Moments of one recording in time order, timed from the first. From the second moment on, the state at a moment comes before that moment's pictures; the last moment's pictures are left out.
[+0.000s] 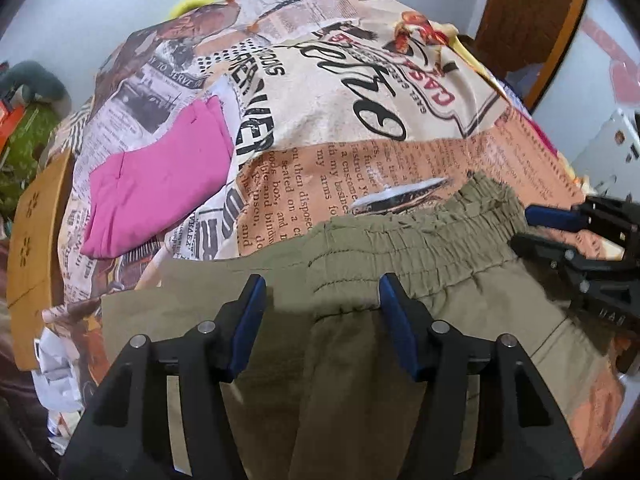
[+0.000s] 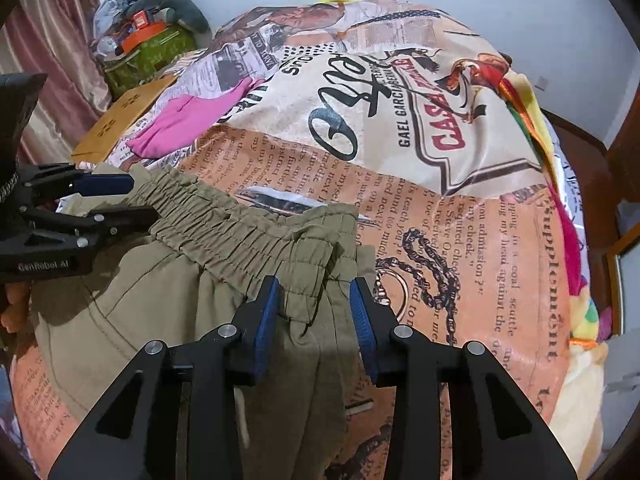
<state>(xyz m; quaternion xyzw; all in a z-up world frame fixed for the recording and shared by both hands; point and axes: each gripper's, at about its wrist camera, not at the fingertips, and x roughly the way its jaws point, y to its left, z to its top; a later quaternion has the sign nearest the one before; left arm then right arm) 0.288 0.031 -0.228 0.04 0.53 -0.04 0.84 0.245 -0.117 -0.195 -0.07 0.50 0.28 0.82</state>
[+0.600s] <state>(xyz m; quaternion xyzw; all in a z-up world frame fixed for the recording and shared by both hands) 0.238 0.125 -0.250 -0.04 0.57 -0.03 0.82 0.200 -0.126 -0.188 -0.05 0.50 0.29 0.81</state>
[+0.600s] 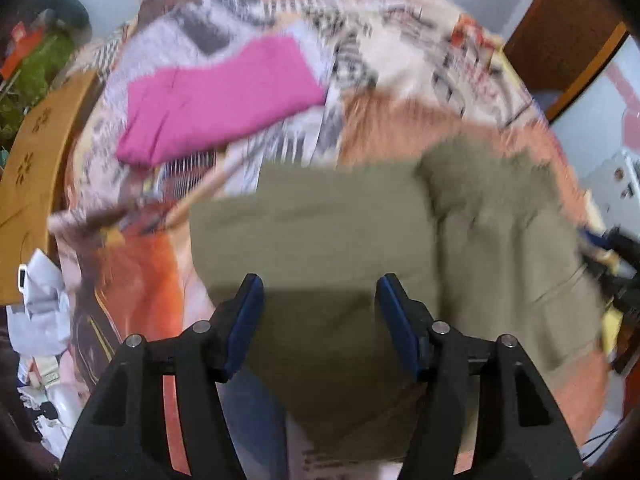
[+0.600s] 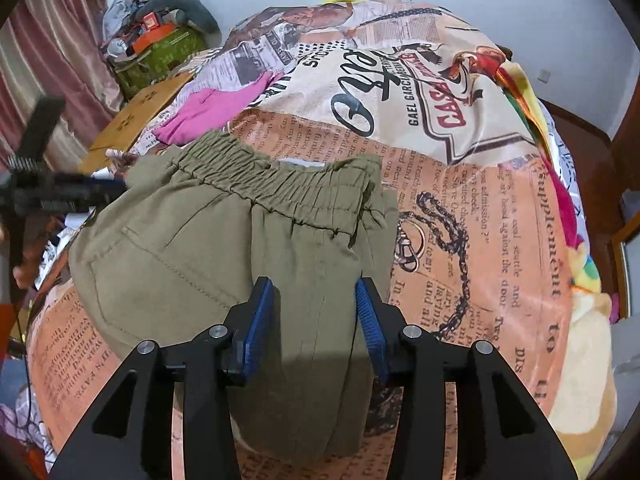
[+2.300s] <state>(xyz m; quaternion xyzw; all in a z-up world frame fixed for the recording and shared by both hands) 0.241 0.128 -0.252 -0.13 0.55 -0.03 0.82 0.232 -0.147 -0.219 0.10 0.55 0.32 0.77</state>
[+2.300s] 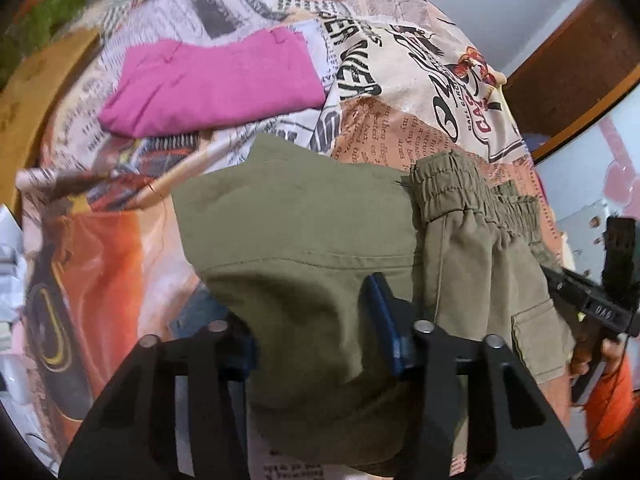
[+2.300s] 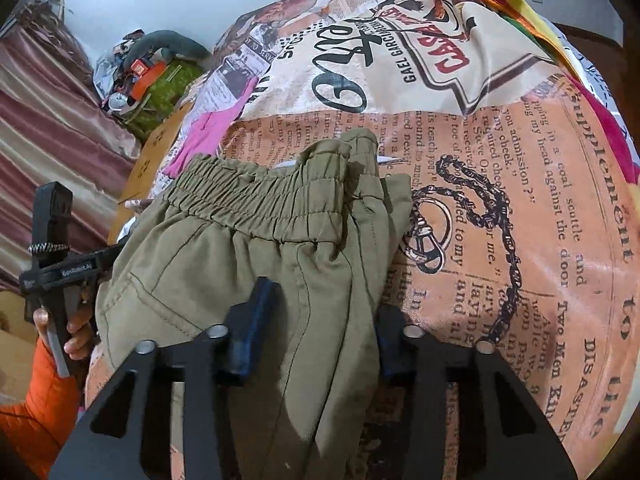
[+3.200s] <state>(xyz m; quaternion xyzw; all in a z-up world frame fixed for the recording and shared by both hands) 0.224 0.124 -0.134 -0.04 0.42 0.01 0.91 0.220 -0.111 -0.095 0.04 0.38 0.35 0.86</state>
